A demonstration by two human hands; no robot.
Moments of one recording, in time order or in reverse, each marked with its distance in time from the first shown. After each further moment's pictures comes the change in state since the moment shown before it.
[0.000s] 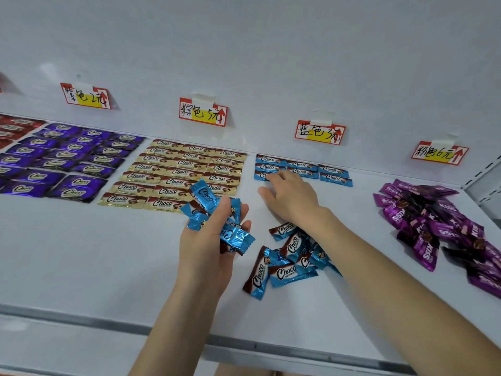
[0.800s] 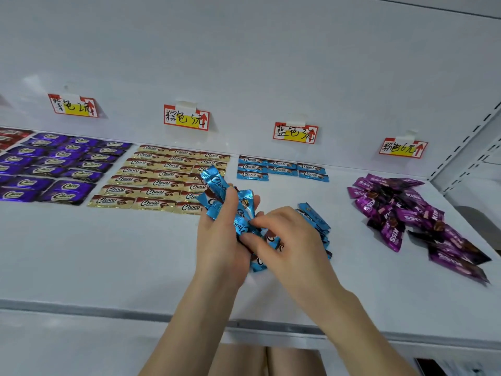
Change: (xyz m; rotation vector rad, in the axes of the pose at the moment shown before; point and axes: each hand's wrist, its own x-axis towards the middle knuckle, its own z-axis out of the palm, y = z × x) left_hand -0.030 -0.021 0.025 -0.077 -0.206 0.002; right_hand -0.155 -0.038 -0.039 0.616 0.383 -0.128
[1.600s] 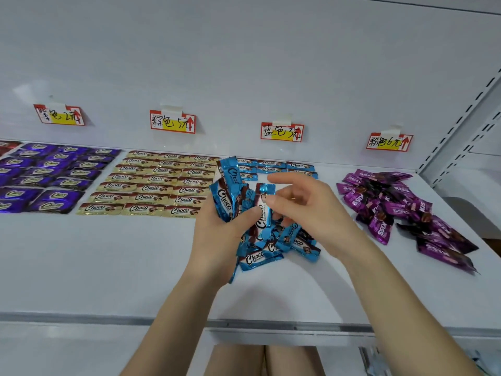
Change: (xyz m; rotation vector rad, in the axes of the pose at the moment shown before) left_hand -0.001 -0.001 0.002 0.556 -0.162 0.146; right_hand 0.038 0.025 -0.049 0.517 -0.151 0.274
